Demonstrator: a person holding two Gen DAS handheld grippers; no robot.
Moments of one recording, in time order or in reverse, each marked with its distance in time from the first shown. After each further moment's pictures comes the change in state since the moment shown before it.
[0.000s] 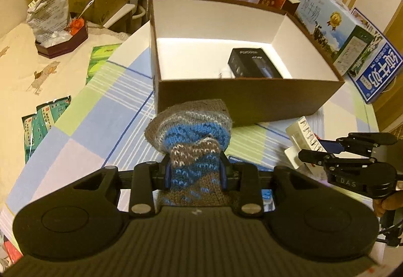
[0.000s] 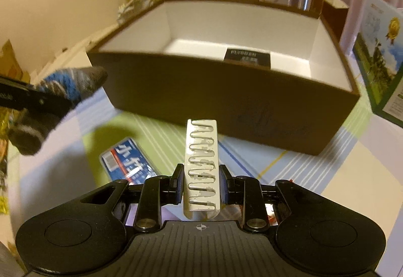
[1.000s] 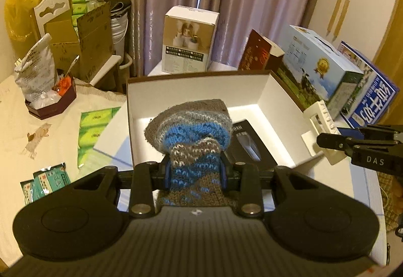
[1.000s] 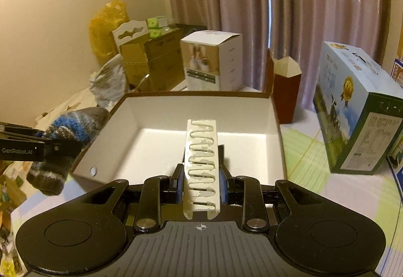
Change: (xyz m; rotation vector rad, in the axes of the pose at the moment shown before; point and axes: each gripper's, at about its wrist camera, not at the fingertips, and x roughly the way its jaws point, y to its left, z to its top) left arm 0.001 -0.028 0.103 0.092 -0.176 -0.014; right arm -0.047 -0.038 0.111 0.118 -0.203 -0.108
